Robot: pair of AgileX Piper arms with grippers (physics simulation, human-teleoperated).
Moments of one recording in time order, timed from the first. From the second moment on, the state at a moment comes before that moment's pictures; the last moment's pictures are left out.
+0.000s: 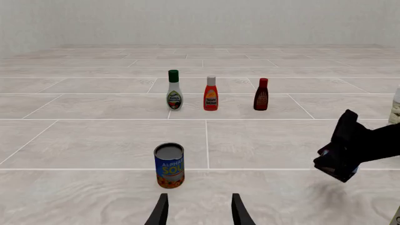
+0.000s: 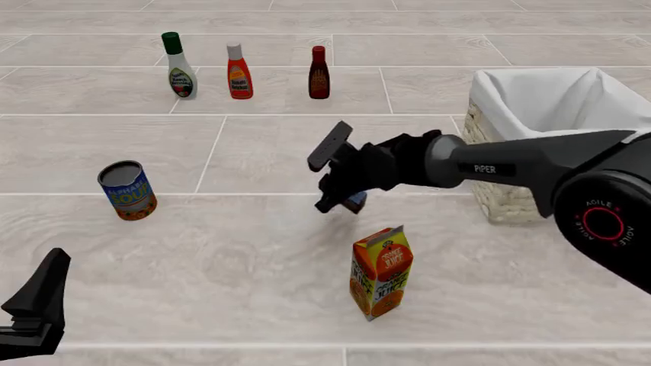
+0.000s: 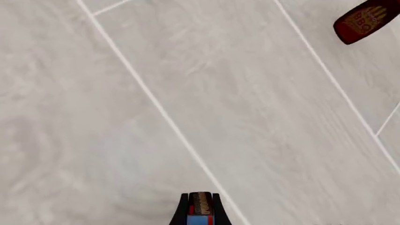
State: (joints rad) left arm 0.00 0.00 0.00 0.00 0.00; right arm 0.56 2.08 -1.41 0.20 -0.45
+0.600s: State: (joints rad) left arm 0.00 0.00 0.00 0.00 0.00; right arm 0.50 1.95 -1.46 0.13 -0.41
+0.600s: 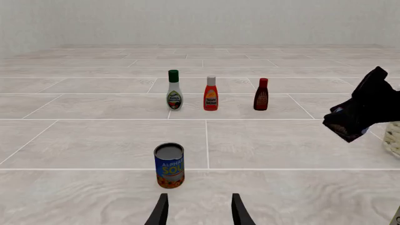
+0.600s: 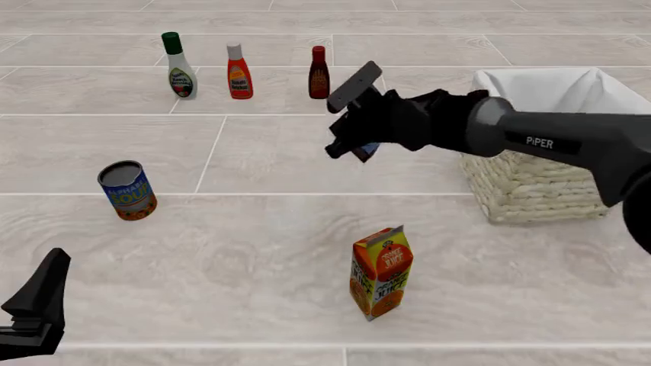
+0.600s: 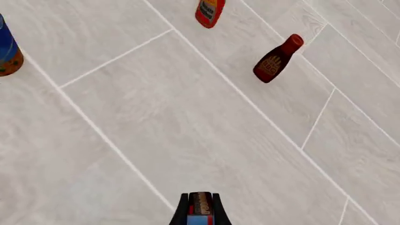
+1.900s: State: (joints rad) left arm 0.00 0.00 0.00 0.00 0.00; right arm 0.19 1.55 -1.40 -0.07 -0.22
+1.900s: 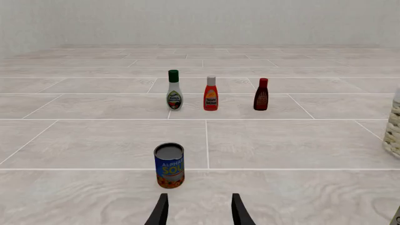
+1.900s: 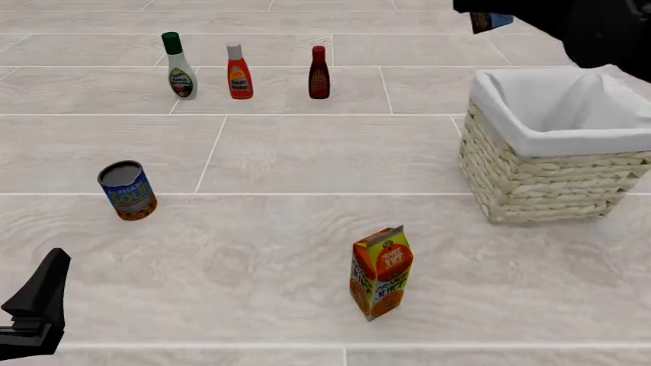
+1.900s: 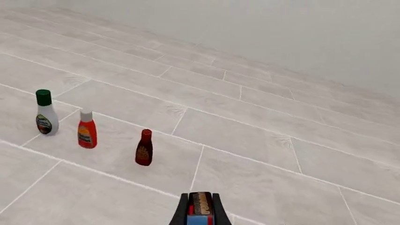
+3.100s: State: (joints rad) left arm 0.00 0.00 0.00 0.00 0.00; right arm -0.20 1.38 -1.21 -0.22 -0.17
